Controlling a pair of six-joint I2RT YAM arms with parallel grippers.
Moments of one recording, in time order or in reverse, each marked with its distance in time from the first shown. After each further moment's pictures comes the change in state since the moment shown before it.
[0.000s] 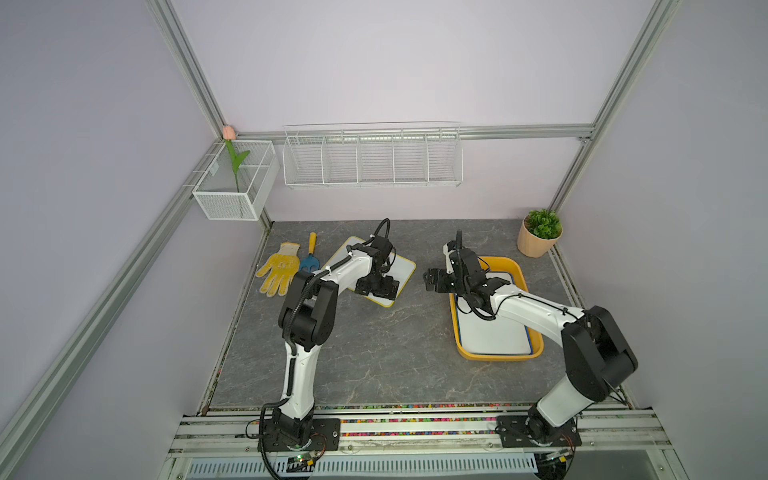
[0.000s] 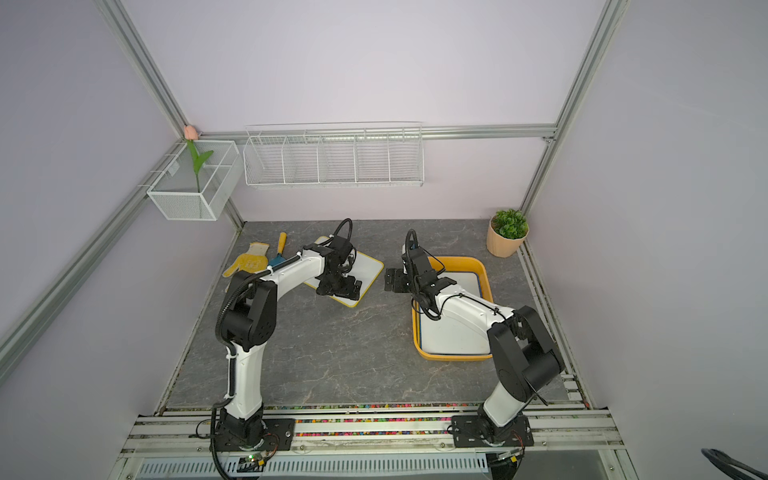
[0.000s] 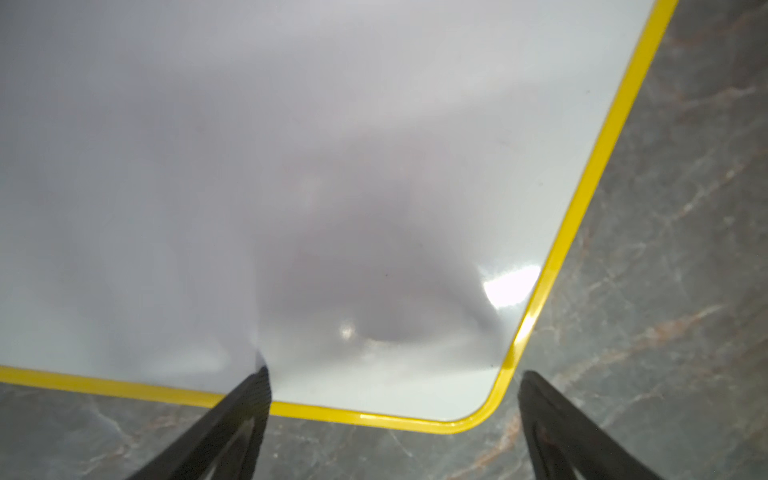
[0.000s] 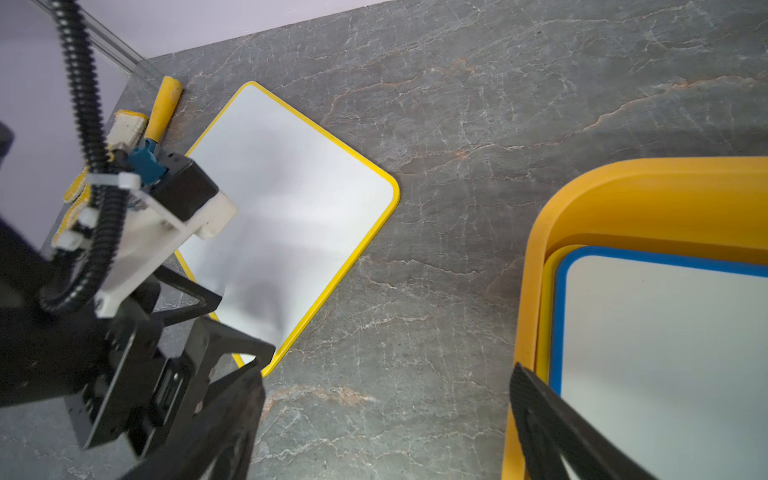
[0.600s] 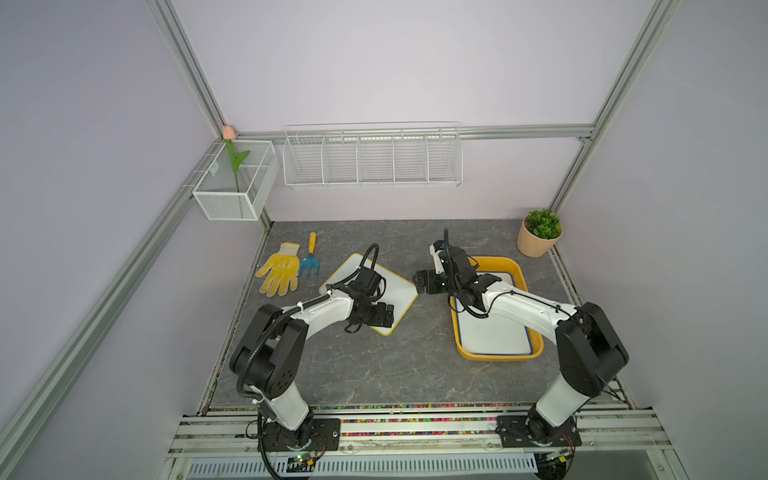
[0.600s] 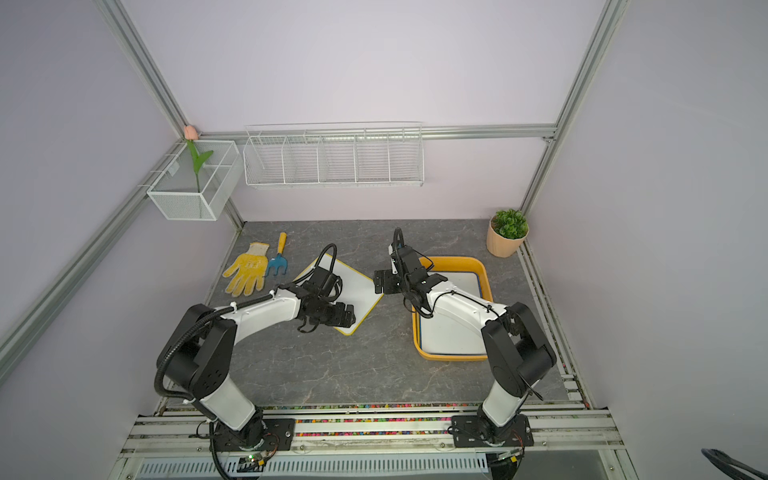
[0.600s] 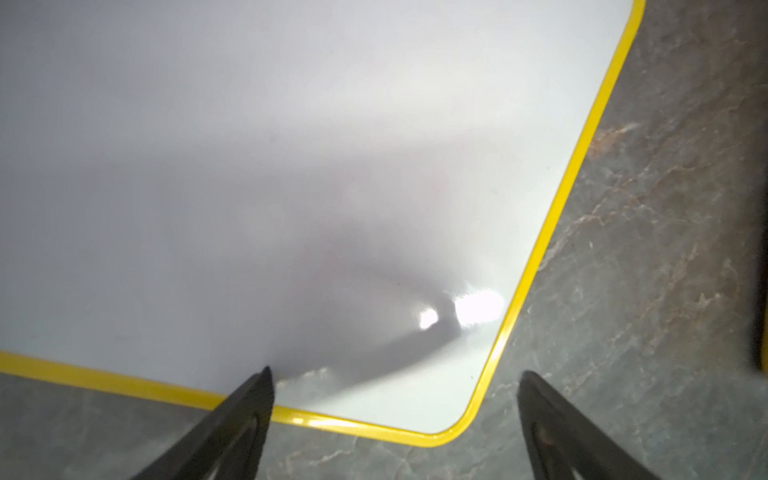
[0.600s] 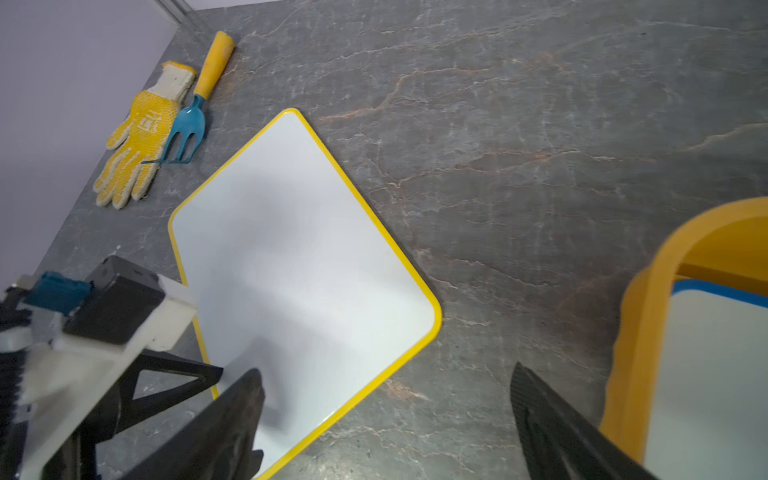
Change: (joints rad) left arm -0.036 -0.441 -0.618 0.379 0.089 -0.199; right arm 0.088 0.069 0.122 -0.056 -0.050 -0.072
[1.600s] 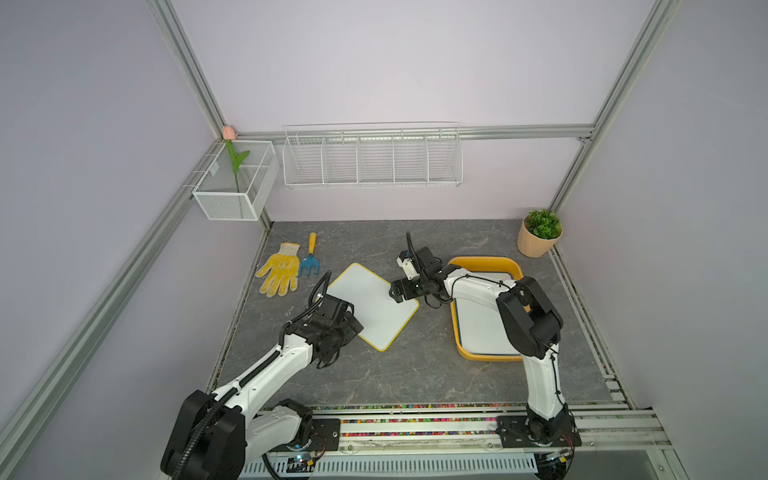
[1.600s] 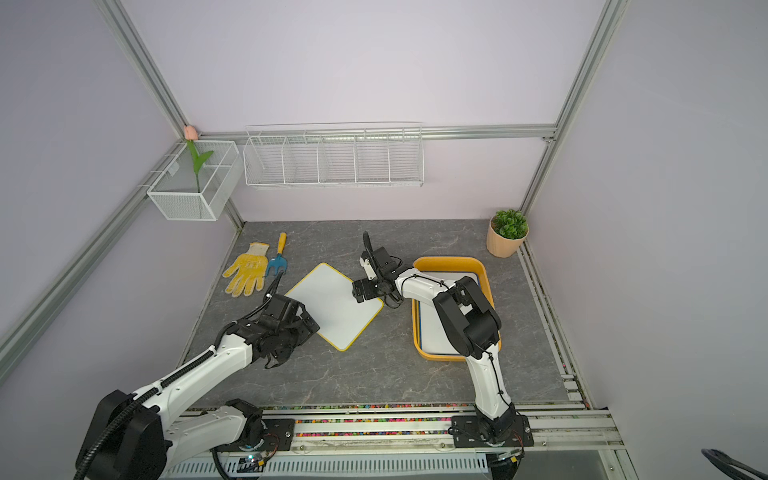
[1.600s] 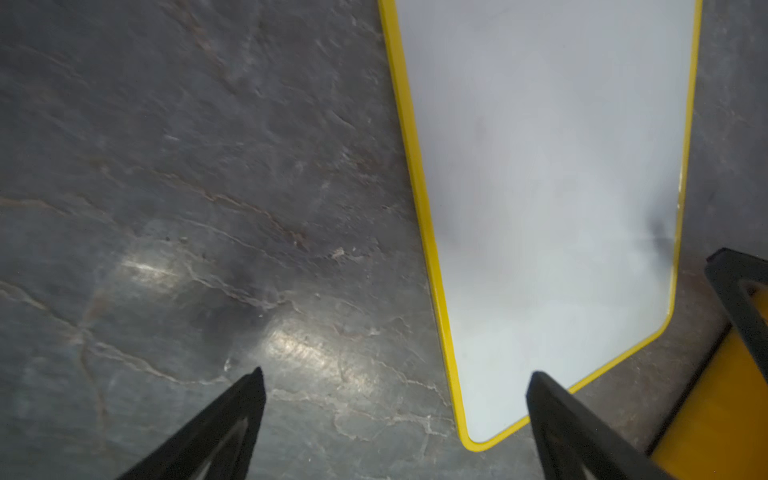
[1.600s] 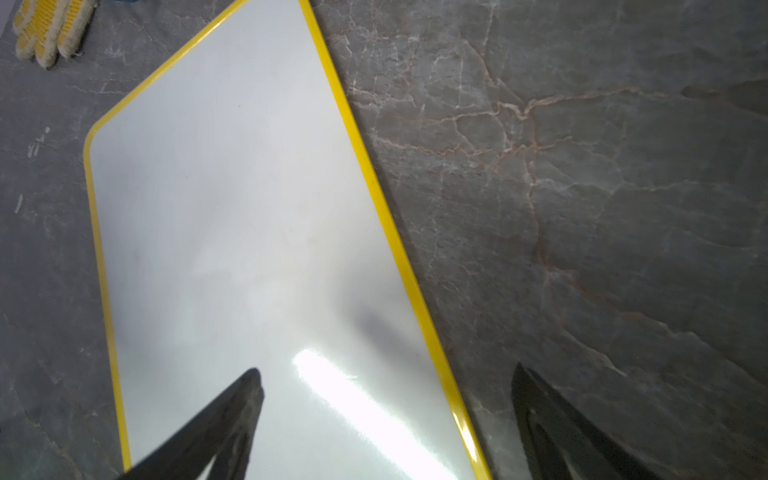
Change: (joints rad) left arm 0.118 -0.469 -0.310 -0.099 -0.212 -0.741; right arm 0.018 0.388 0.296 -0.146 -0.178 -0.127
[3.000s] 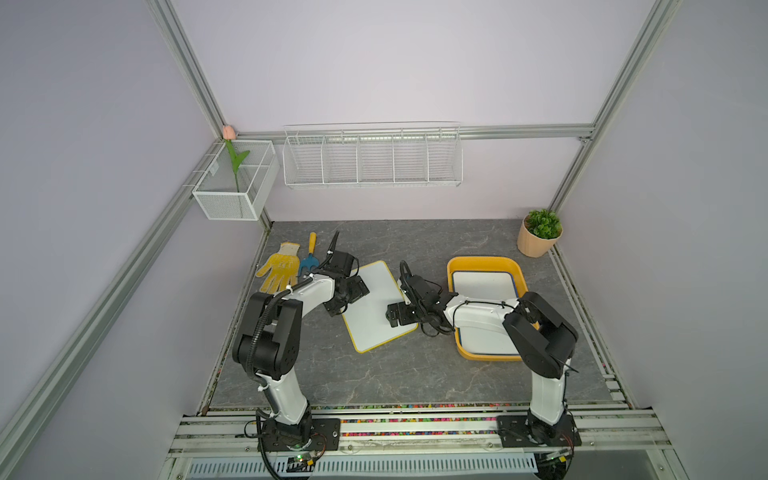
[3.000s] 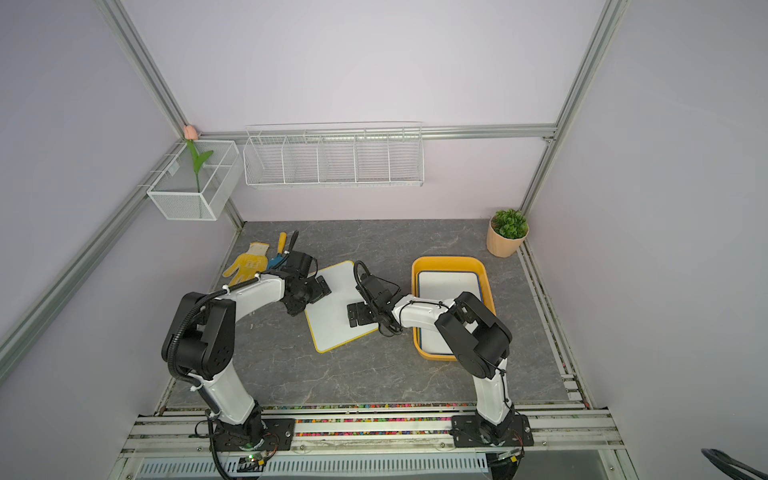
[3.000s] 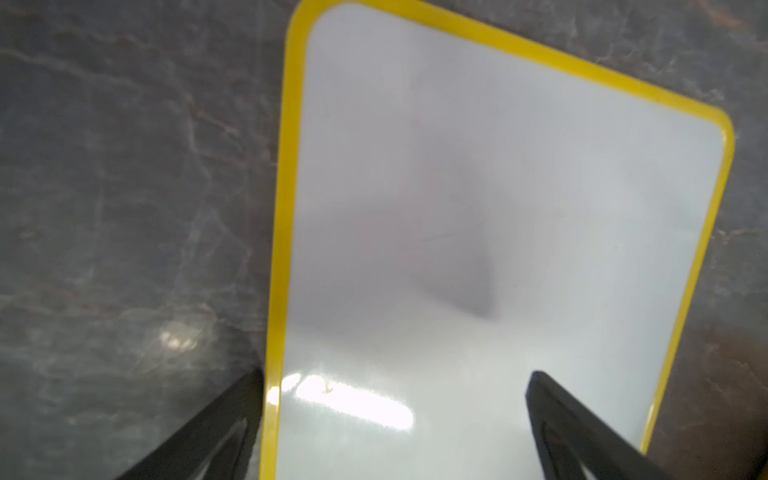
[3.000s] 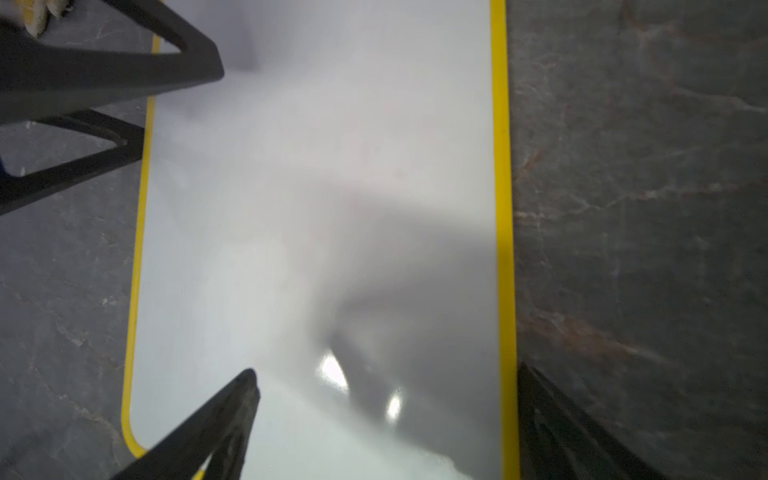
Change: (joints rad) left arm 0.130 0.644 0.491 0.143 0.074 0.336; right arm 0.190 -0.185 -0.346 0.186 0.174 0.311
